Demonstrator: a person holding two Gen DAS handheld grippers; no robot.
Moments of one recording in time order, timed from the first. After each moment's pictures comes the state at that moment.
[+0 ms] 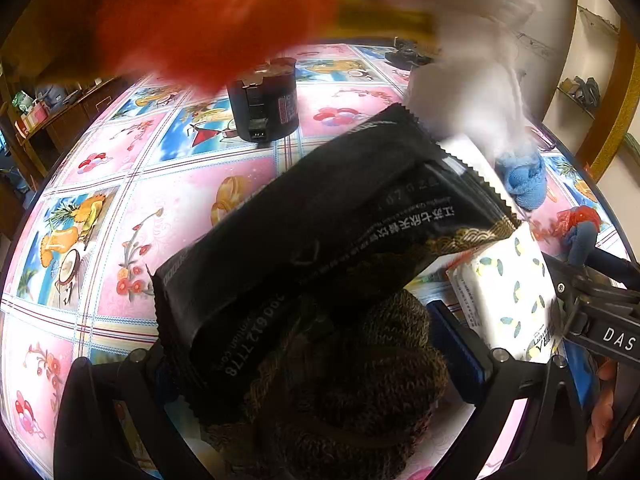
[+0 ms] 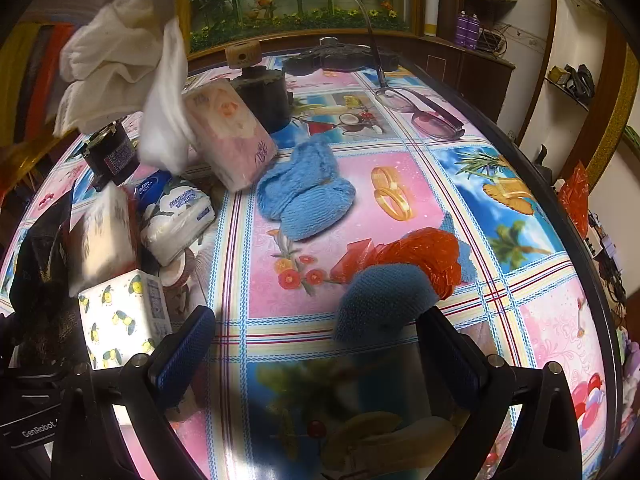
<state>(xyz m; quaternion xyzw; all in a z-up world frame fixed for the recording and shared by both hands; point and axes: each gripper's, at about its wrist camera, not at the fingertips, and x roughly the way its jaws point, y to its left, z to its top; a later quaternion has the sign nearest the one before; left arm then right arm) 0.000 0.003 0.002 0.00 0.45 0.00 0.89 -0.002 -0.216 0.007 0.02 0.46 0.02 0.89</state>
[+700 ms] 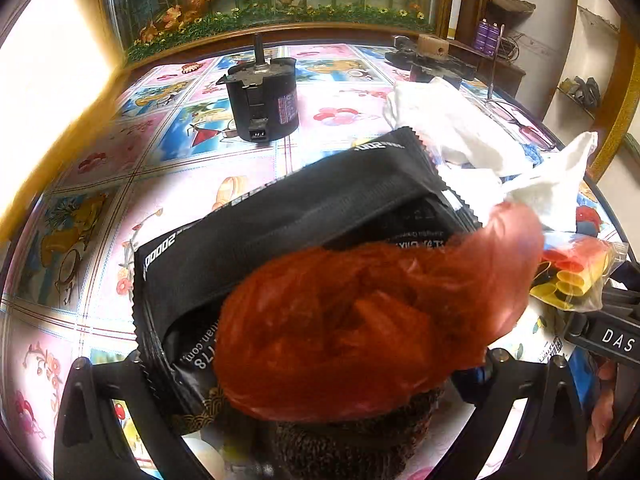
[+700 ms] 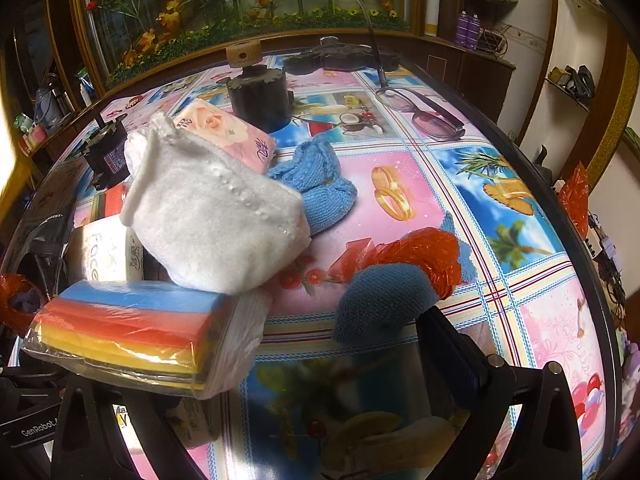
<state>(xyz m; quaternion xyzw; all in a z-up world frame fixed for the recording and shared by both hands) -0.003 0.006 0.005 0.00 0.45 0.00 0.89 -0.003 -0.216 0.008 0.02 0.46 0.02 0.89</state>
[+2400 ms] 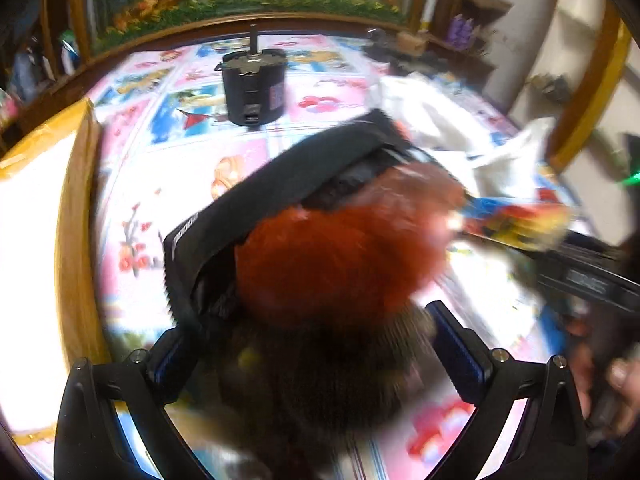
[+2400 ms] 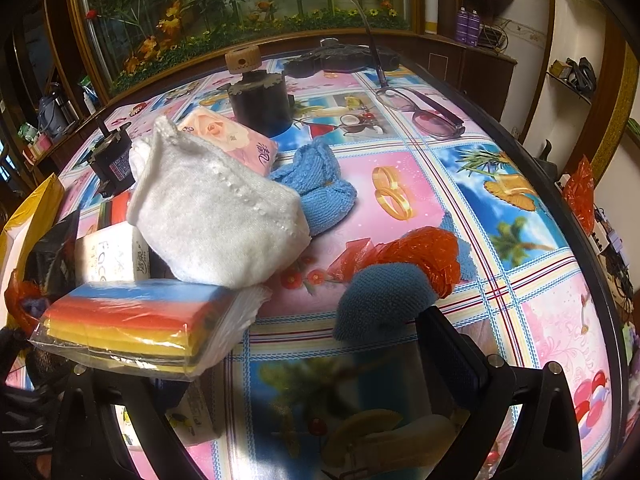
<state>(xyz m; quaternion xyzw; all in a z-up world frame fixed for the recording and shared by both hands) -0.031 0.032 0.015 -0.03 0.45 -0.09 0.89 -0.005 -0.221 0.009 0.04 0.45 0.03 0.89</state>
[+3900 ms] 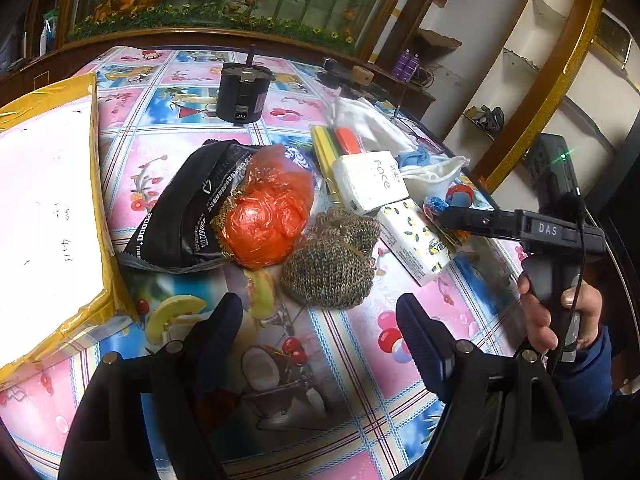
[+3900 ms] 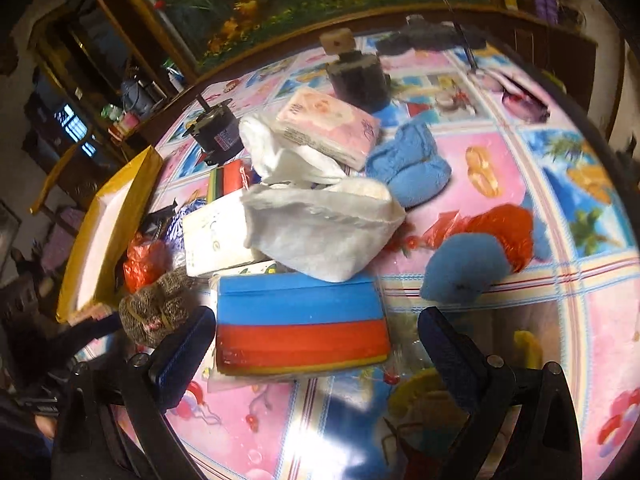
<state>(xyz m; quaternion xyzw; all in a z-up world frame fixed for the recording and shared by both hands) -0.088 0.069 0.023 -0.11 0.42 -0.19 0.88 -0.016 -0.220 0.015 0.11 0.49 0.22 0.84</state>
